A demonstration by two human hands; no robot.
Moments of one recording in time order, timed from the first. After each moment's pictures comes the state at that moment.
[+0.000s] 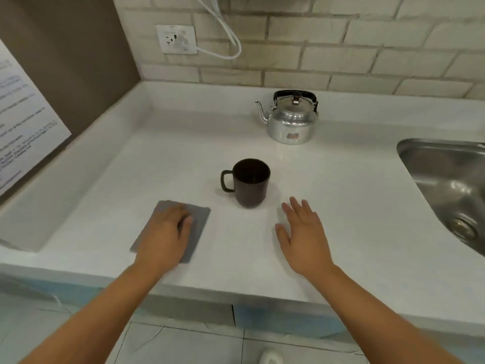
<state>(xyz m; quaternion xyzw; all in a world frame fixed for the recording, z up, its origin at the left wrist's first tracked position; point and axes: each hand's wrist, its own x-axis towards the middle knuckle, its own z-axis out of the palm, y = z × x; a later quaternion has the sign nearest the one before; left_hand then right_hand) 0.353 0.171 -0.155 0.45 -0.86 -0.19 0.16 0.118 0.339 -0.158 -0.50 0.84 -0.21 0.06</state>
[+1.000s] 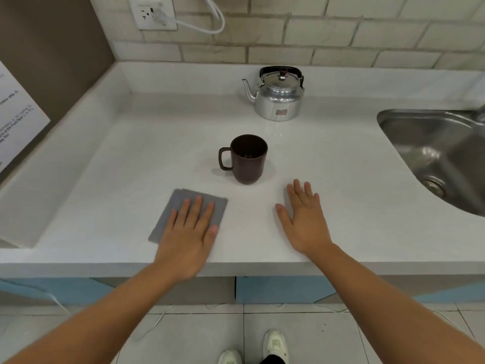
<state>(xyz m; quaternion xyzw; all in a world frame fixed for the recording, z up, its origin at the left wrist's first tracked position) 0.361 0.209 -0.173 0.34 -0.93 -0.12 -0.03 0.139 0.354 -0.169 -0.45 0.87 -0.19 0.06</state>
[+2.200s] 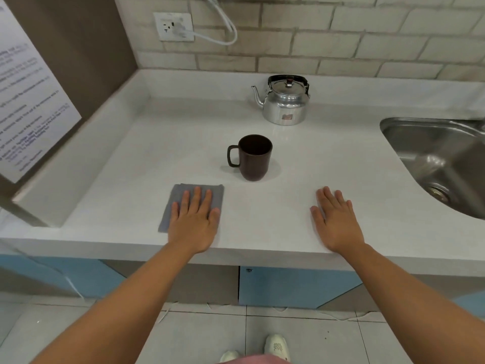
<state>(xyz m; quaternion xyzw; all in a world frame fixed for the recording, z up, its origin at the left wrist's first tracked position) 0.352 0.208 -0.171 0.44 -0.89 -0.13 -0.03 0.099 0.405 -0.173 -0.42 0.89 -0.13 0.08</state>
